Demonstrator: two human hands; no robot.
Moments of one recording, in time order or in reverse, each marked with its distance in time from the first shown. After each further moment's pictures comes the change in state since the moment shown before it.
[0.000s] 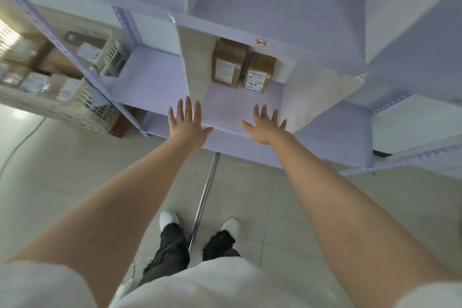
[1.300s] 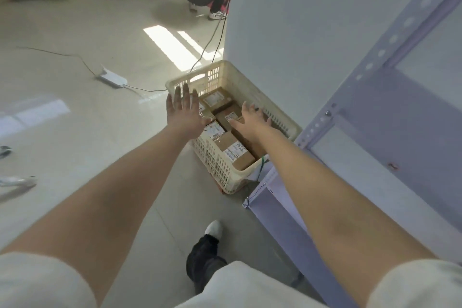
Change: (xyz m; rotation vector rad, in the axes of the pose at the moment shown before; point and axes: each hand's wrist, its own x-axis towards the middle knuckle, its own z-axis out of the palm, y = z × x) left_hand -0.011 -0.598 -0.095 -0.313 0.292 -0.600; right_hand 0.057 -0.675 -0.023 -0.317 0.090 -0.646
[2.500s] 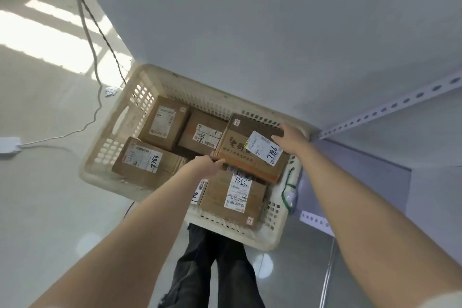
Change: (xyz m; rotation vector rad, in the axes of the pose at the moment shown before) left_hand 0.382 0.117 0.115 0.127 -0.939 0.250; right_hand 0.311 0.205 0.005 0.512 -0.049 0.694
